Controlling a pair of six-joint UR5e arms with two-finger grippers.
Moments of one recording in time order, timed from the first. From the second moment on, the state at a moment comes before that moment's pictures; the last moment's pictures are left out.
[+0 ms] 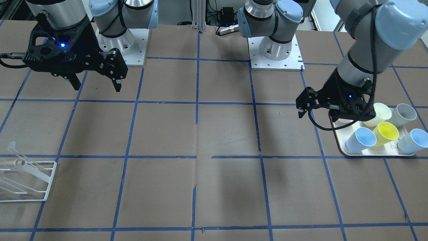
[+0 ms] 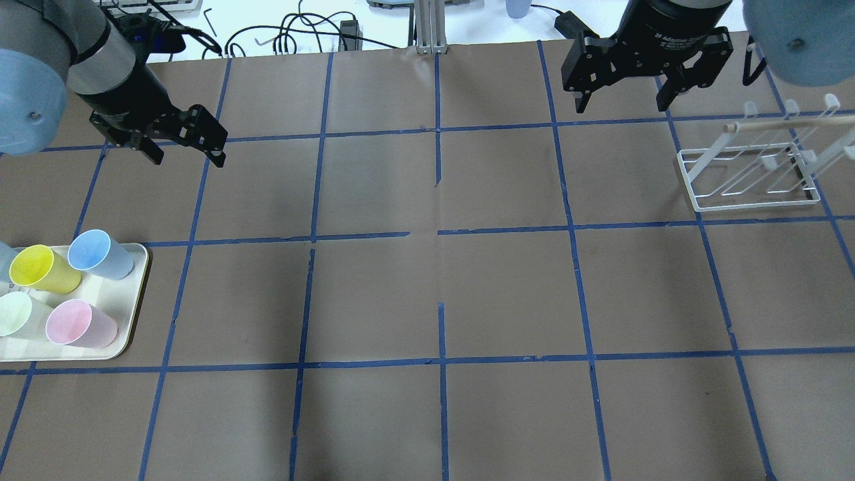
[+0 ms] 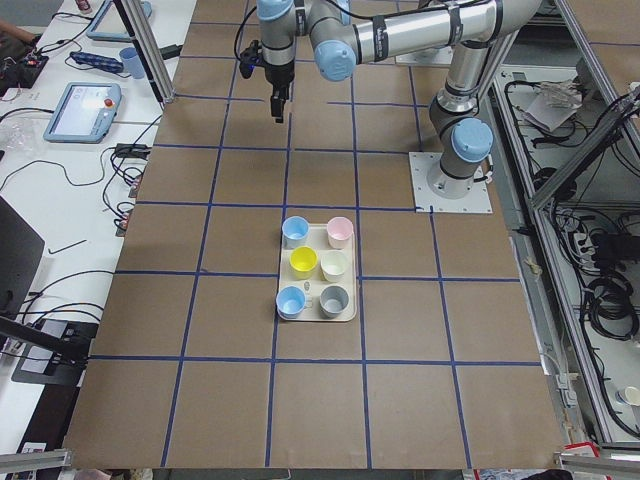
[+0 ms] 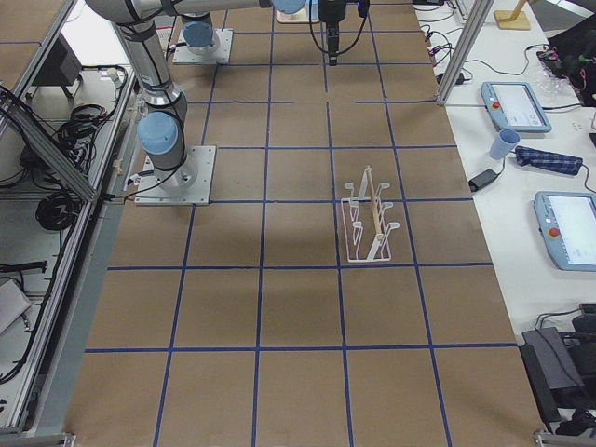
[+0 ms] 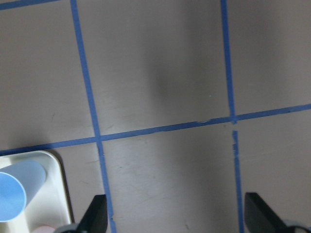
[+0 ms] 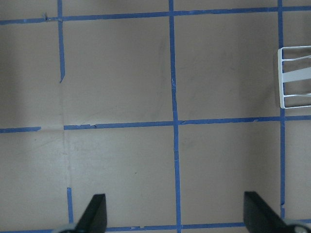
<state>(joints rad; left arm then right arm) -1.44 -1.65 -1.61 -1.44 1.55 0.24 1.61 -1.53 1.46 -1.60 -1.57 0.07</state>
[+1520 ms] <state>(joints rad) -1.53 -1.59 -1.51 -1.57 1.55 0.11 1.61 -1.53 1.46 -1.60 -1.57 0.07</state>
